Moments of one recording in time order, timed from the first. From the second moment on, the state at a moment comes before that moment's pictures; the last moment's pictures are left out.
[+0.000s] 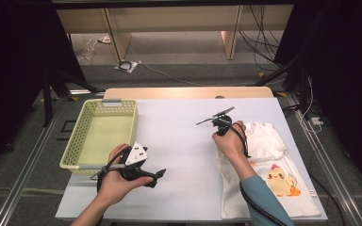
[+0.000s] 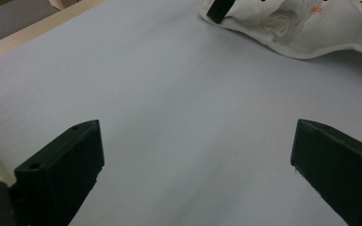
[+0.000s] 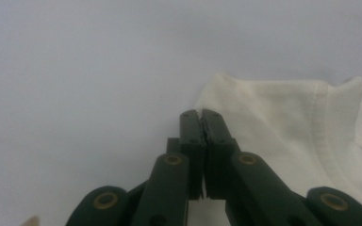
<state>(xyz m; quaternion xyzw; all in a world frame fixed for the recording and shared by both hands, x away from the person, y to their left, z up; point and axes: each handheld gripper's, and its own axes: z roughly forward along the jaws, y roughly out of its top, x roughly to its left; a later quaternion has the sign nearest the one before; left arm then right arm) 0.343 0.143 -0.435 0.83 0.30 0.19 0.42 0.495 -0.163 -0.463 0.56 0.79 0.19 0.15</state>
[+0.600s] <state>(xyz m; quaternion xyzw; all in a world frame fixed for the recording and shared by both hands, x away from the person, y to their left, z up) 0.344 0.143 -0.435 0.83 0.31 0.19 0.42 0.507 -0.167 -0.455 0.58 0.76 0.27 0.14</state>
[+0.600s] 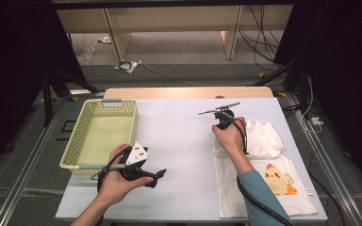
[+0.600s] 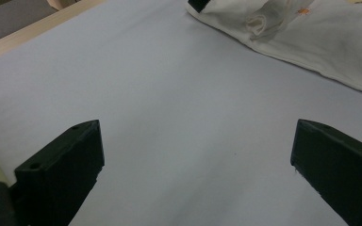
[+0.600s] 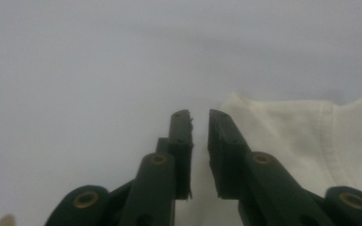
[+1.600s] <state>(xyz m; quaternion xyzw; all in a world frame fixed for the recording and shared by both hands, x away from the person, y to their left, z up) 0.347 0.150 -0.431 0.80 0.32 0.20 0.47 0.382 -0.285 -0.440 0.51 0.76 0.37 0.19</state>
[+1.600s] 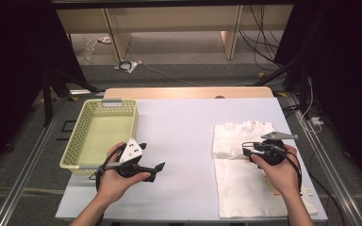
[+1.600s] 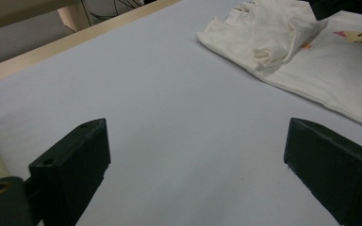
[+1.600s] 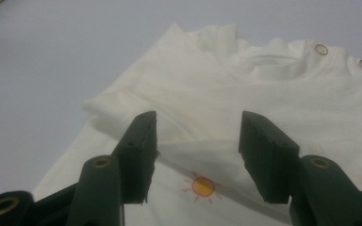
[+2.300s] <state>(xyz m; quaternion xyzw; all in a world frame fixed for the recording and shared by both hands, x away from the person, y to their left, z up) 0.346 0.149 -0.430 0.80 0.32 0.20 0.47 0.397 -0.296 -0.442 0.52 0.75 0.34 0.20</state>
